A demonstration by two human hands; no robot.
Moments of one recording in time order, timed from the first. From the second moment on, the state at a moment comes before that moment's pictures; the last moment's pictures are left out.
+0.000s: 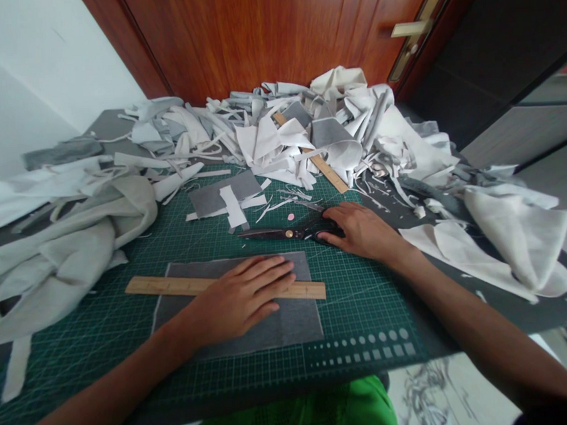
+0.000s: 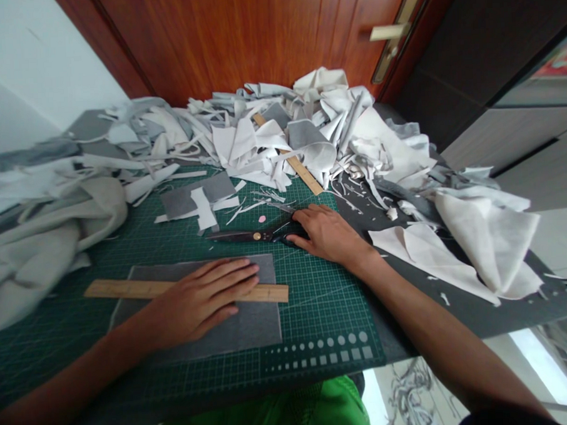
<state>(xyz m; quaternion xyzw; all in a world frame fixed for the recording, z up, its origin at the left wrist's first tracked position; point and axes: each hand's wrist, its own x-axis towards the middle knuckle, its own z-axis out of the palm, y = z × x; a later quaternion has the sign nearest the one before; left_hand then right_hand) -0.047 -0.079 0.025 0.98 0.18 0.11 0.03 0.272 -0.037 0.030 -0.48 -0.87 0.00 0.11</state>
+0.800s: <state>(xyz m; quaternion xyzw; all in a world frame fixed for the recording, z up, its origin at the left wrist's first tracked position) -0.054 -0.070 0.018 0.95 0.29 0.09 -0.02 0.272 -0.038 0.030 -0.48 -0.87 0.00 0.11</state>
